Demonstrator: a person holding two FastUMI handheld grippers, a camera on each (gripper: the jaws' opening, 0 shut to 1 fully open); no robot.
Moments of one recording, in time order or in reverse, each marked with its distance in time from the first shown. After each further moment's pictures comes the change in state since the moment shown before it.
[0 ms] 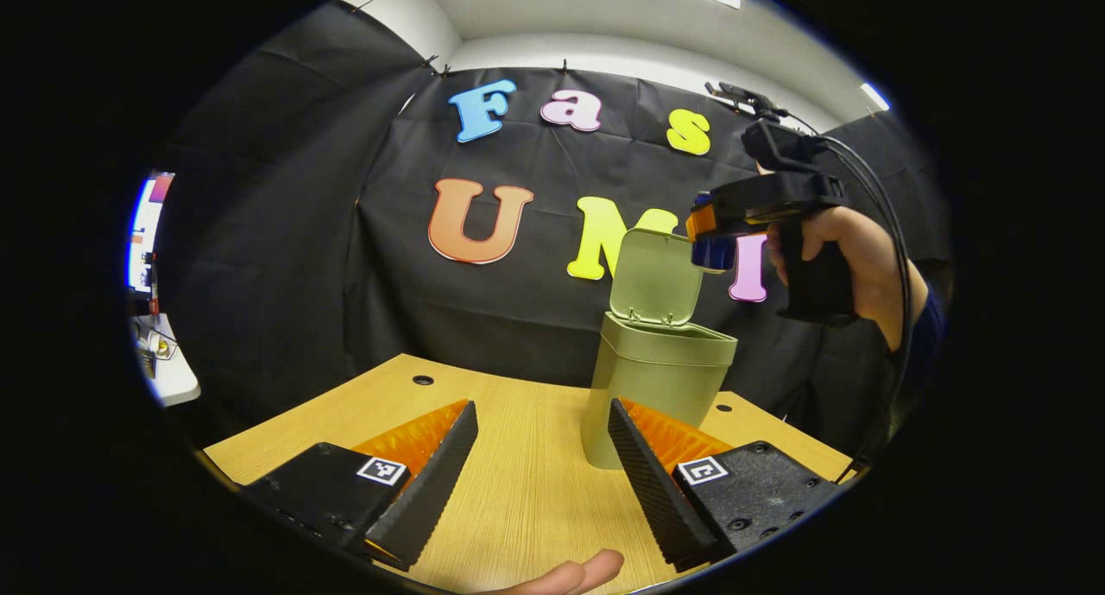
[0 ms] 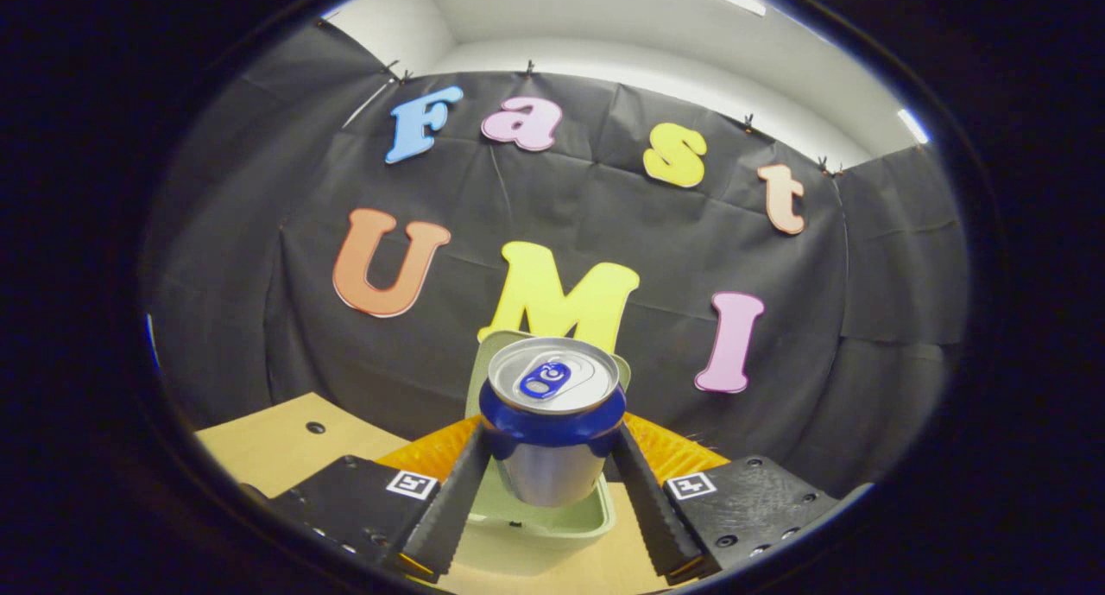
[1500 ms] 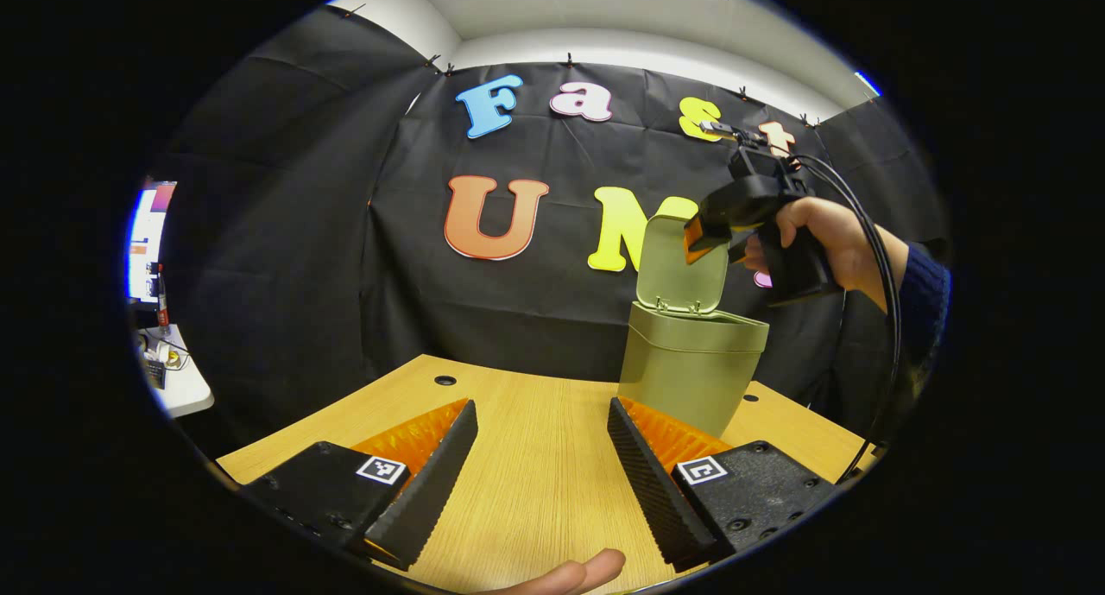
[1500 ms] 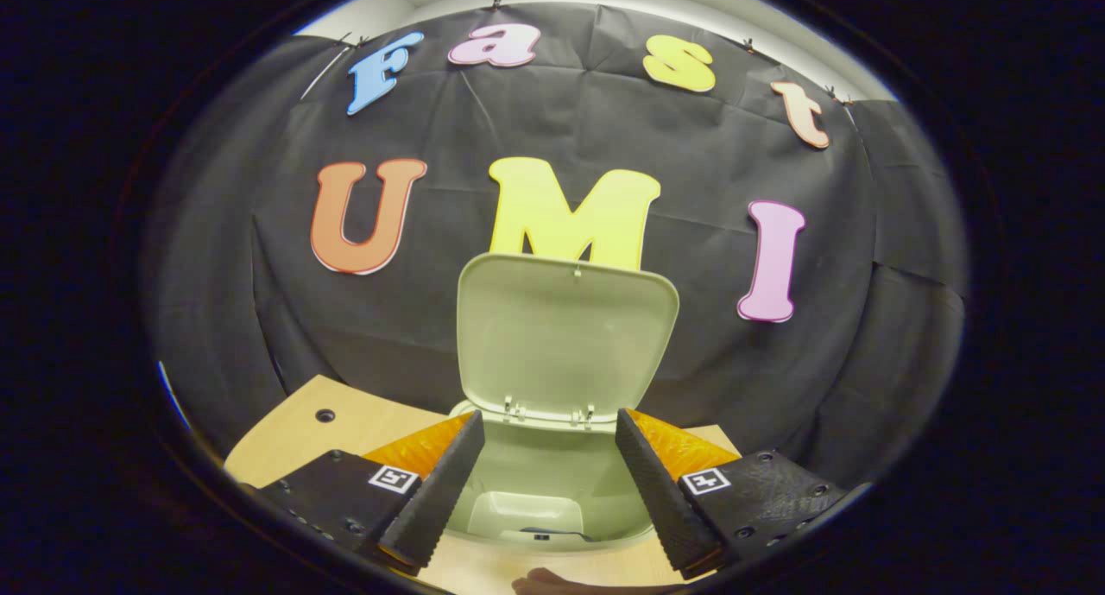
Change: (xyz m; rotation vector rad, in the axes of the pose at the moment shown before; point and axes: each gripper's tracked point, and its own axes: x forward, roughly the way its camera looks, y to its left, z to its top) left arm 0.016 0.020 -0.010 0.052 0.011 0.051; right arm 0.065 0.015 -0.019 0.124 0.235 0.069
